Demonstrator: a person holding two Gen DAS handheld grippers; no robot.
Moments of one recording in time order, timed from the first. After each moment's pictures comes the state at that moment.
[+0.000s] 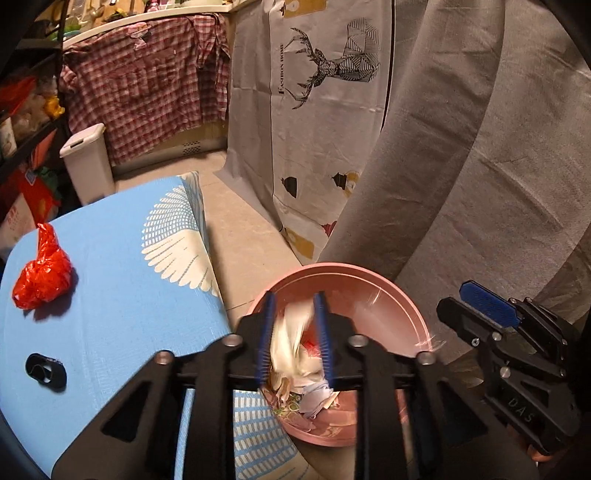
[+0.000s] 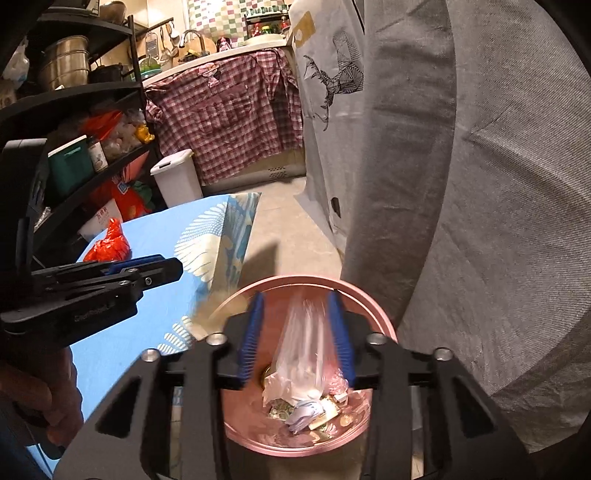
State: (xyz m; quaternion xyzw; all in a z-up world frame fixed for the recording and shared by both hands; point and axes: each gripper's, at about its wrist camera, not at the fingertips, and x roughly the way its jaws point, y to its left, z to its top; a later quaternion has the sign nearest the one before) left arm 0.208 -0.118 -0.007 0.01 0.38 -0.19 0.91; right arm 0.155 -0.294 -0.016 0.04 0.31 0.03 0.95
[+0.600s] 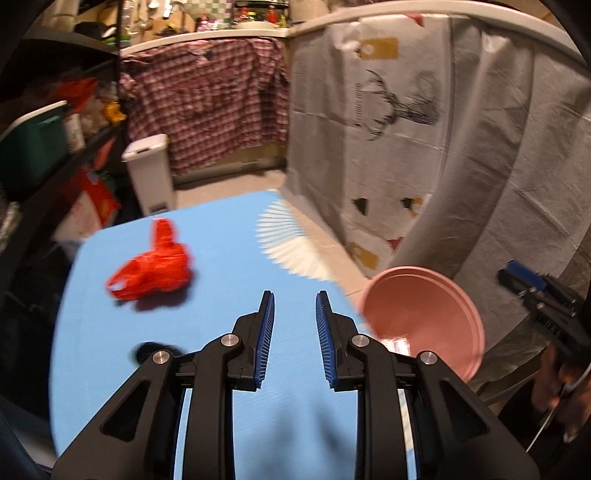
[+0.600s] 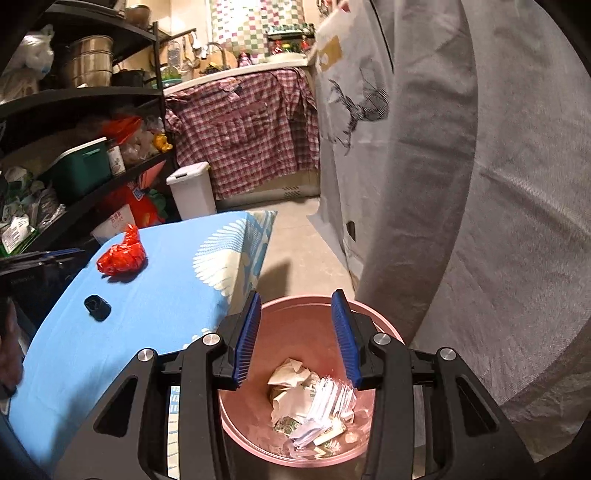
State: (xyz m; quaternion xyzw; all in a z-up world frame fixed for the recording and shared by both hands) left arm 0.174 0.029 0.029 0.02 0.35 -0.10 0.93; right arm 0.143 -0.271 -0.003 0.02 0.27 0.06 0.96
